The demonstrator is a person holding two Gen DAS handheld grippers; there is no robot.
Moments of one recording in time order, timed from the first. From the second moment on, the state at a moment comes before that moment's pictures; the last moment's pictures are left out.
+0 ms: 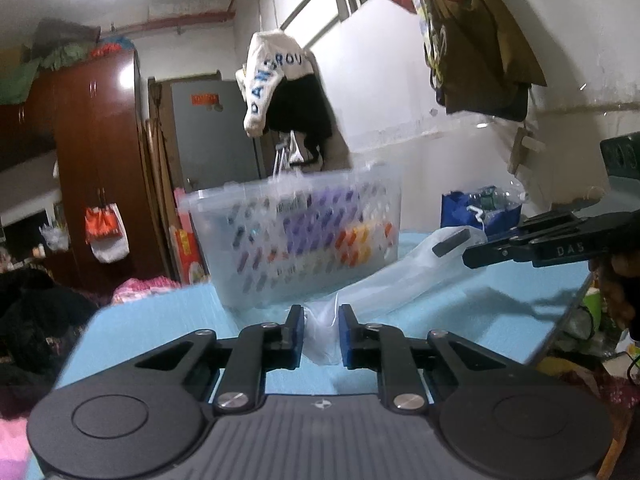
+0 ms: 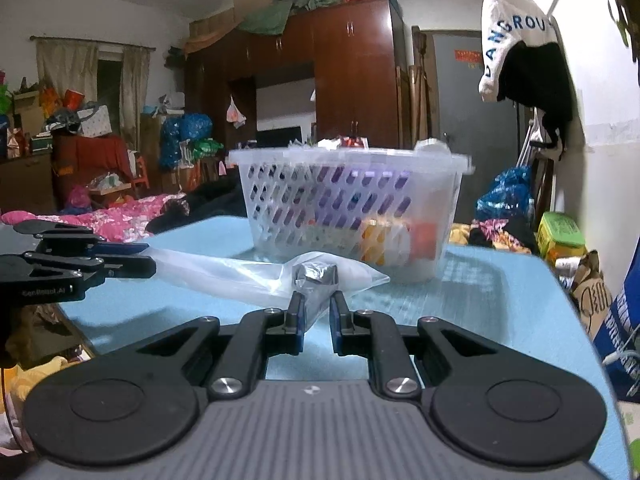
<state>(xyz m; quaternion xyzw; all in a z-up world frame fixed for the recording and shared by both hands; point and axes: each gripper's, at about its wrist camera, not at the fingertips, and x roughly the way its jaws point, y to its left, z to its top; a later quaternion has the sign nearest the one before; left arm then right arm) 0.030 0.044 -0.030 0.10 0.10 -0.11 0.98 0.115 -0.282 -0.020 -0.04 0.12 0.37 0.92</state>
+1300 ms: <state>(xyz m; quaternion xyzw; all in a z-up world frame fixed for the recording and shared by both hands) 0.223 0.060 0.073 0.10 0.10 -0.01 0.99 0.275 -0.239 0.085 -0.05 0.12 0.27 0.95</state>
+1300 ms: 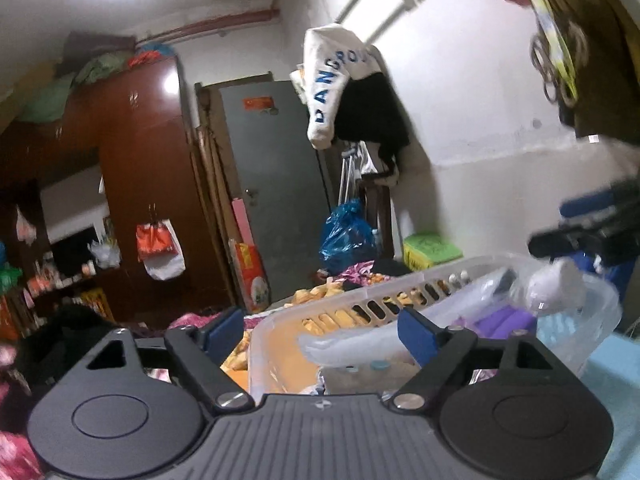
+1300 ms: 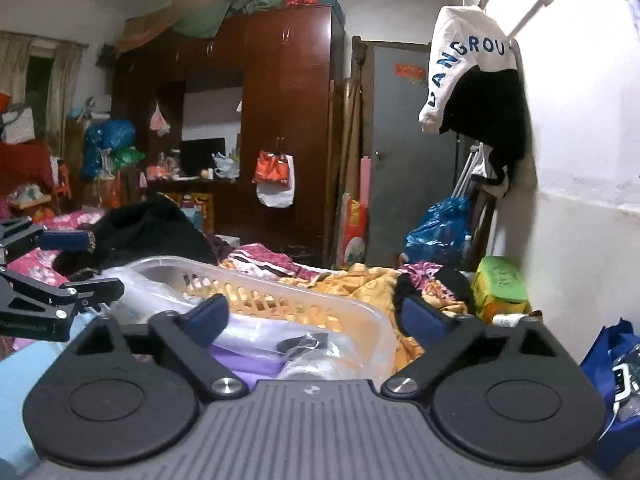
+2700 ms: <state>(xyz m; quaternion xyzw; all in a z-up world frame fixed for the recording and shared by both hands) 0.108 0.030 0.105 0.05 0.11 -0.04 0.99 0.182 -0.250 0.102 -0.04 0.10 0.19 0.98</state>
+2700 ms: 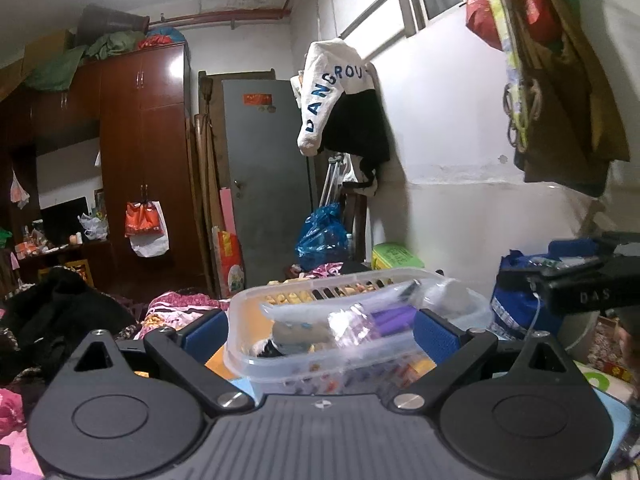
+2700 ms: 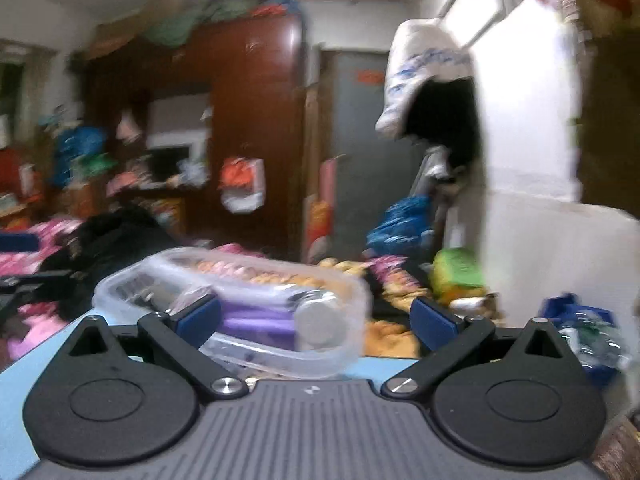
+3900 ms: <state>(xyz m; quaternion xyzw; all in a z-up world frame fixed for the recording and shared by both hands) 0.035 -0.001 0.057 0.02 0.14 -0.01 0.99 0.105 -0.270 0.048 -0.02 0.15 0.24 0.96</state>
